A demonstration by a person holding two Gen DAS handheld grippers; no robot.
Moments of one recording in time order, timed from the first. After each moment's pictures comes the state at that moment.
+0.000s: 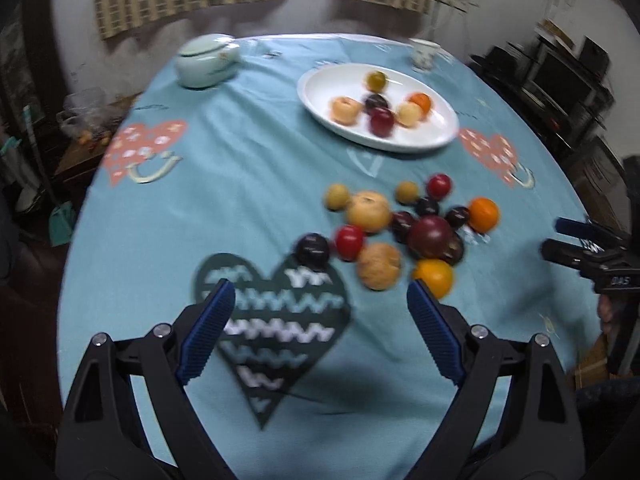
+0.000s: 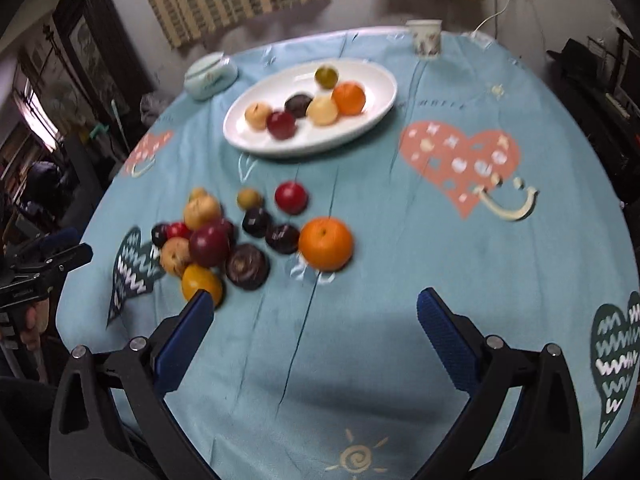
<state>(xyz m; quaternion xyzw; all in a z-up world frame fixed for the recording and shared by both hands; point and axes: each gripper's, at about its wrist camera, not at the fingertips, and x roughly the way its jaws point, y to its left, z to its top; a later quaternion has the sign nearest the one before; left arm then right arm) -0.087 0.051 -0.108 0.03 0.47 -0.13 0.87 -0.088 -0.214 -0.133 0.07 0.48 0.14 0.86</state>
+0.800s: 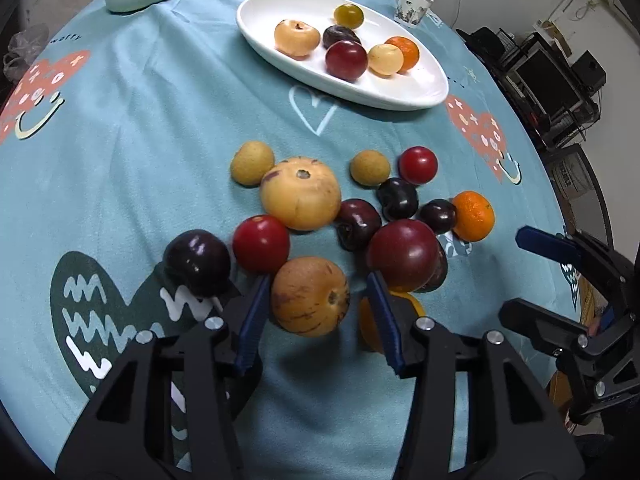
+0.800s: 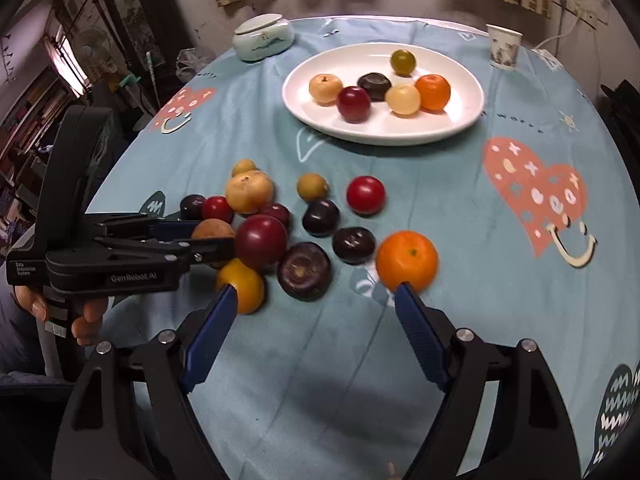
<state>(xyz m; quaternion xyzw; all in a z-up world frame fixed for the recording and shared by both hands) -0.021 0.006 -0.176 -0.06 0.55 -0.19 0.81 -0.056 -0.160 -0.132 0.00 0.49 0.21 0.84</state>
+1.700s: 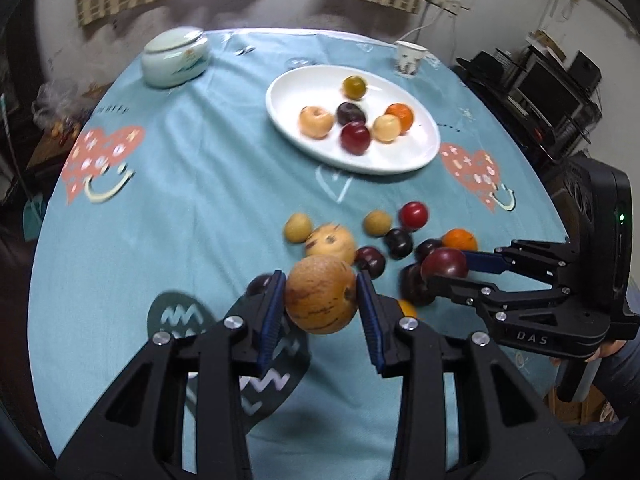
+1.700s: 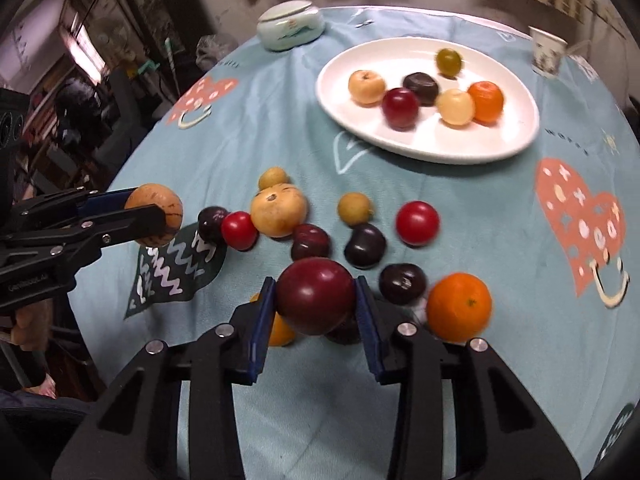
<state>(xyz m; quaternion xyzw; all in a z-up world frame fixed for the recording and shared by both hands) -0.039 0.029 -0.097 -0.01 0.48 -0.16 0.86 -0.031 -0.146 -0.137 0.02 0.51 0.23 0.83</state>
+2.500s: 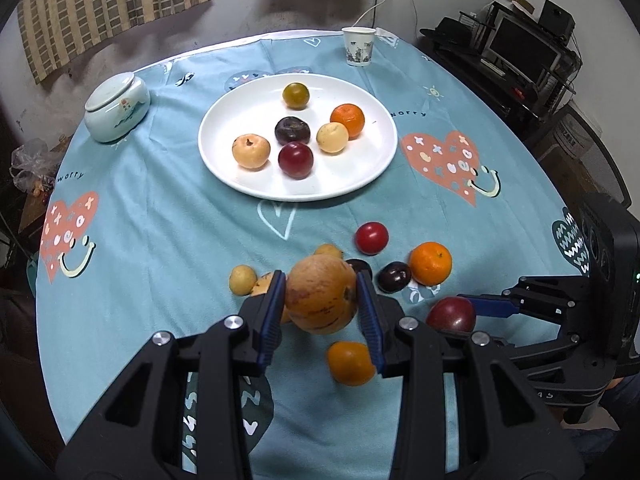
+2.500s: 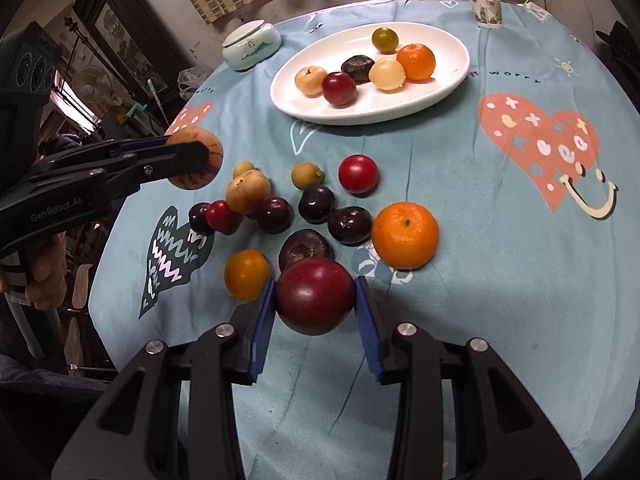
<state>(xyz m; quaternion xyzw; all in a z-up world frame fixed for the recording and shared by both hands) -0.012 -0.032 -0.089 0.07 0.48 -0.20 0.85 -0.058 -0.190 -0.147 0.09 0.51 0.22 0.82</state>
